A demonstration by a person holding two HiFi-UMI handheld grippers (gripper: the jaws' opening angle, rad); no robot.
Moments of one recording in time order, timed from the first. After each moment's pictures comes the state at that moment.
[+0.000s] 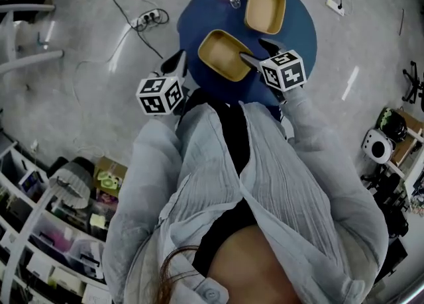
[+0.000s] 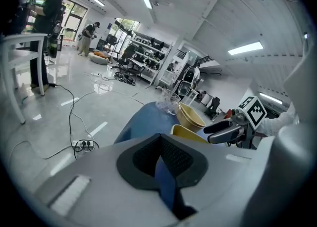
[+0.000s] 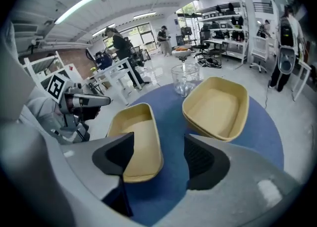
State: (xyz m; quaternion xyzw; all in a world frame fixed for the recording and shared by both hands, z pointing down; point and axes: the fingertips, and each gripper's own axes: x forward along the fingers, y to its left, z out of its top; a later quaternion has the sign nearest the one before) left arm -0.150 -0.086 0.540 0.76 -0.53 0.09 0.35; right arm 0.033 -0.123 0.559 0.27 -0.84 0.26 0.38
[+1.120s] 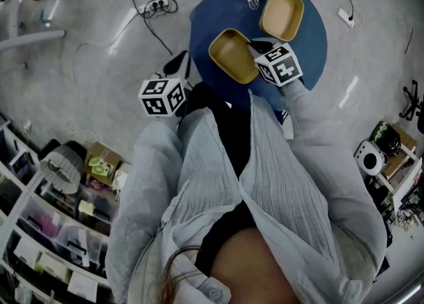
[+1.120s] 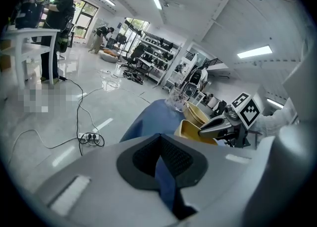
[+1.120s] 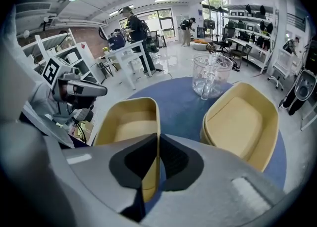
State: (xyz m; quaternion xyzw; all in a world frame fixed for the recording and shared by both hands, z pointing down) left arm -0.171 -0.066 0.557 0.73 -0.56 0.08 0.38; right arm -0.006 -0.132 0.588 0.18 -0.84 0.20 0.46
